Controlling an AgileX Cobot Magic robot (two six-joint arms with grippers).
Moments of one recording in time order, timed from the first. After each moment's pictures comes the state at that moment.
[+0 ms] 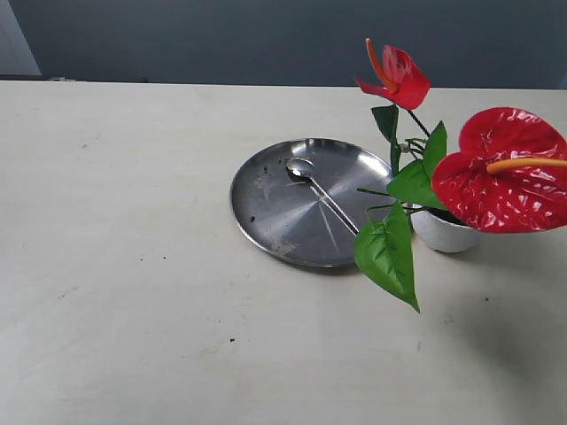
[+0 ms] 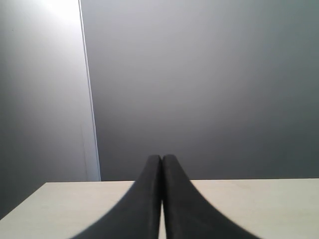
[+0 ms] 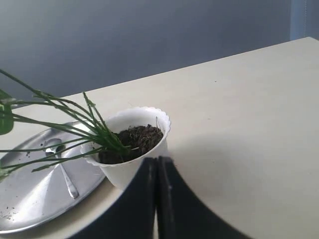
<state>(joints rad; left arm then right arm) 0.16 0.00 0.00 0.68 -0.15 -0.67 0.16 0.00 0.00 0.01 0.31 0.25</state>
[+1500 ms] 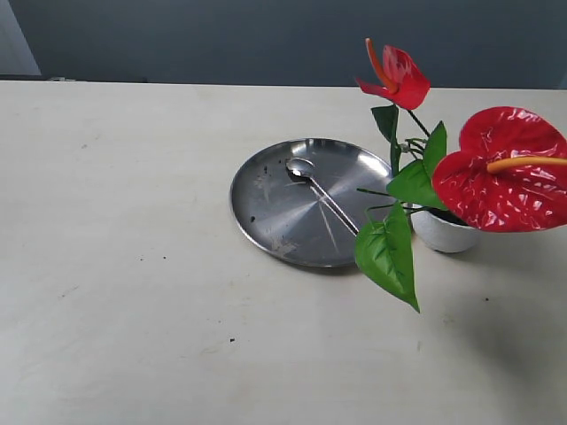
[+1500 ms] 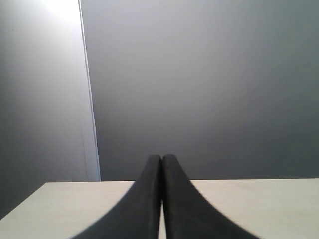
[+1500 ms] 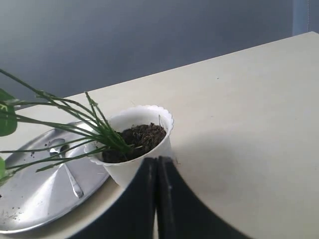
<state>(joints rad) 0.16 0.00 0.00 0.68 -0.15 -0.67 0.16 0.00 0.00 0.03 0.31 0.25</state>
